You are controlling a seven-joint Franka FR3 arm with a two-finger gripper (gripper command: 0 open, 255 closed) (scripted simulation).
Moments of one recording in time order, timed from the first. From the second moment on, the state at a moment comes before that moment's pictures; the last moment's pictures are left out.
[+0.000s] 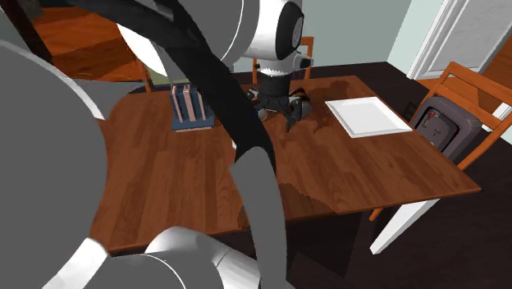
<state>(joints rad) 0.09 -0.46 0.17 -2.36 0.07 1.85 0.00</state>
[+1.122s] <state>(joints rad) 0.22 0.09 0.33 -2.08 -0.06 2.16 -0.04</state>
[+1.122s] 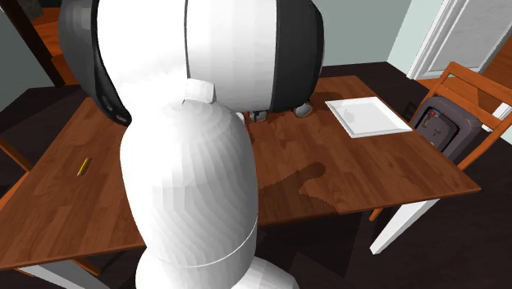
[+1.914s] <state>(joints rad) 0.25 0.23 0.33 -2.06 -0.12 2.27 -0.03</state>
